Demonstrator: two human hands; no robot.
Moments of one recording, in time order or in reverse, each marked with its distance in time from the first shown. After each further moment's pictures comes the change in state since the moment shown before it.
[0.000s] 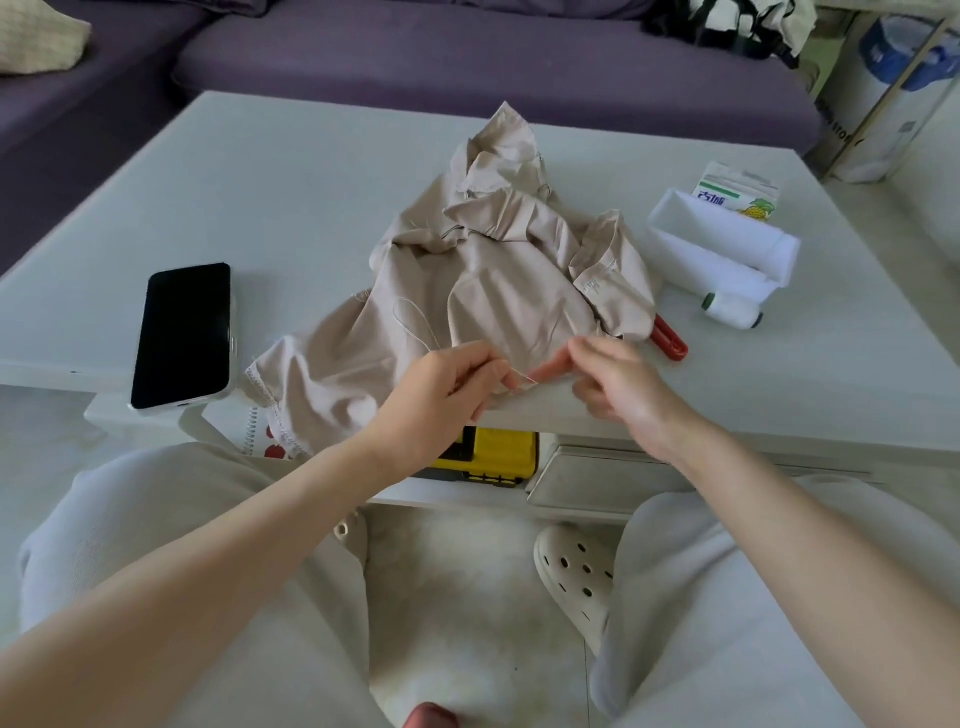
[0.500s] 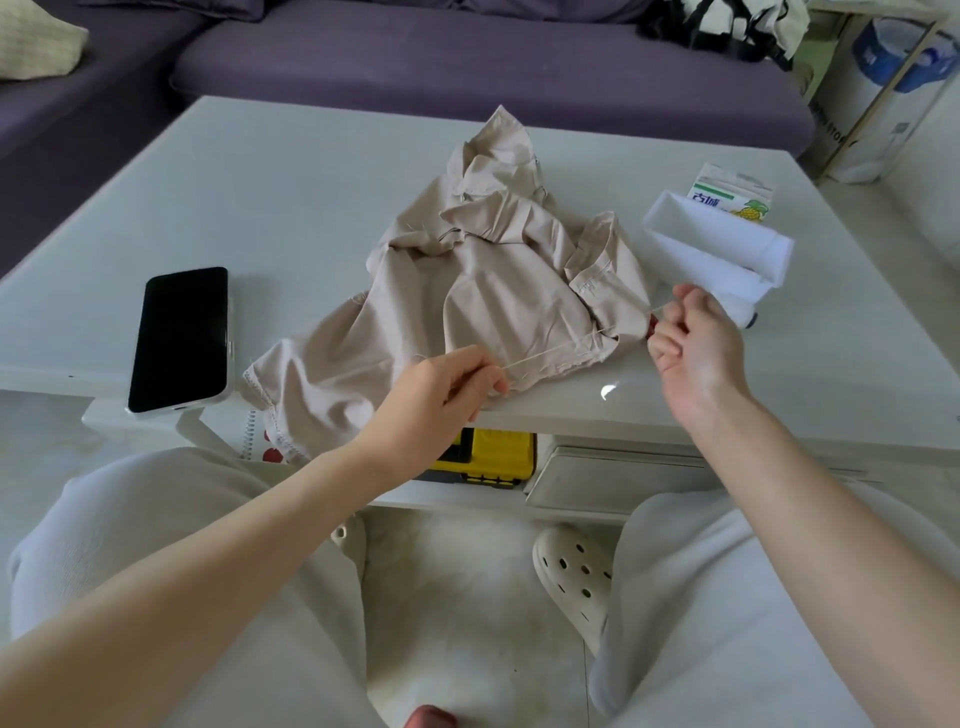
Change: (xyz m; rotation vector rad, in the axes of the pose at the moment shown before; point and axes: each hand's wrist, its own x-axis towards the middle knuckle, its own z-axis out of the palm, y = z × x) left_hand 0.000 -0.009 -0.001 0.119 0.036 0.081; right_hand 0.021 -0.001 -0.040 0.727 0.631 -0.079
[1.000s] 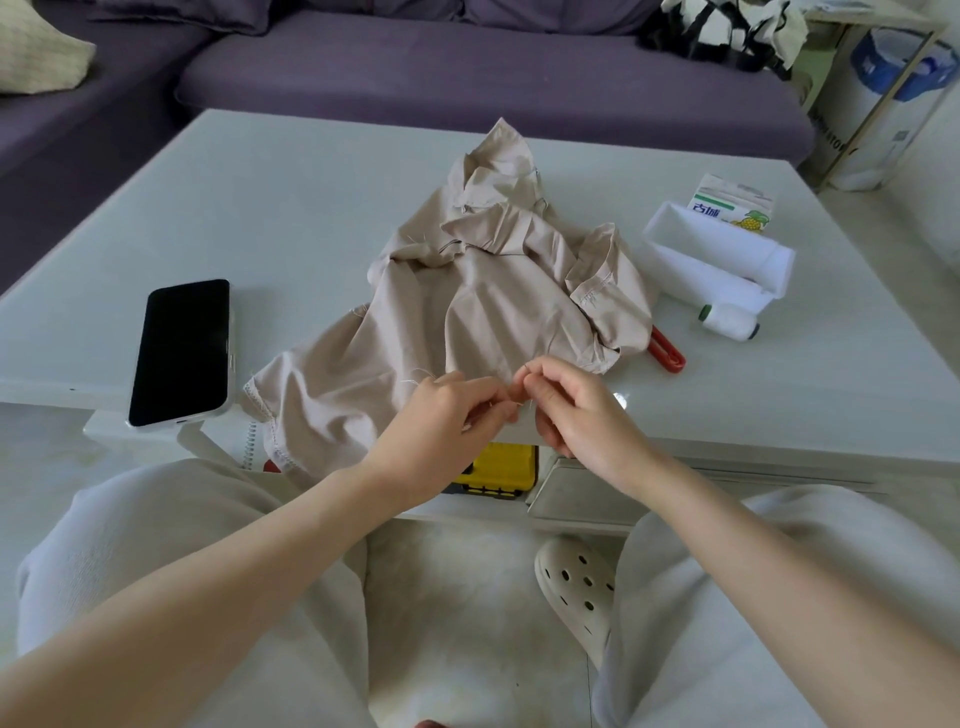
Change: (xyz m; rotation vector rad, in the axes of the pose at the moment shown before) left_hand 0.006 -0.013 0.014 0.203 0.024 0.162; right_hand -0.060 0.035 0.021 -0.835 -0.705 -0.174
